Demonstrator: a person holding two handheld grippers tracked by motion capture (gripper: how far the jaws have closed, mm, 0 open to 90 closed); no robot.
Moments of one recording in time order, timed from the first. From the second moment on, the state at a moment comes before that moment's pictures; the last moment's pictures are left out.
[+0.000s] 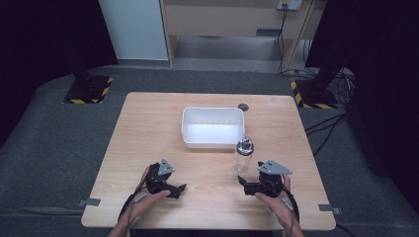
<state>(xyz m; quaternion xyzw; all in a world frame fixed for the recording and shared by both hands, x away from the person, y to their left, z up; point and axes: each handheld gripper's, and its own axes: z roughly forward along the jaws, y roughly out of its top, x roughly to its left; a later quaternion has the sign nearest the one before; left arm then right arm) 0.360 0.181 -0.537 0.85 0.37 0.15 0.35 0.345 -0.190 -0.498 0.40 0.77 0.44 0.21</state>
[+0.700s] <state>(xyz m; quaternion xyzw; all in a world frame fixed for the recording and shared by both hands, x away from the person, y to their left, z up) 0.360 0.181 -0.537 0.85 0.37 0.15 0.35 0.352 -0.181 -0.492 0.39 0.77 0.45 0.22</state>
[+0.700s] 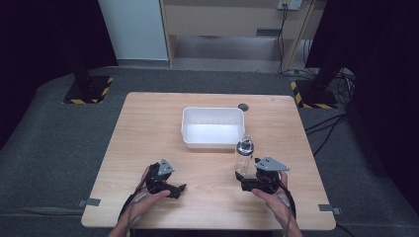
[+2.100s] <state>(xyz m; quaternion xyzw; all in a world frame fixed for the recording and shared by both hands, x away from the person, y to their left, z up) 0.360 0.181 -0.537 0.85 0.37 0.15 0.35 0.375 -0.171 -0.487 0.38 0.76 0.46 0.24</state>
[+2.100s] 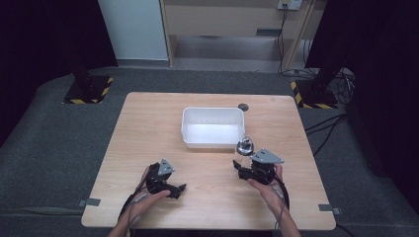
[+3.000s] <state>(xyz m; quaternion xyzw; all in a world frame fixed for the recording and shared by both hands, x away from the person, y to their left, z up) 0.360 0.181 -0.537 0.85 0.37 0.15 0.35 0.383 -0.167 -0.458 0.37 0.75 0.49 0.24</state>
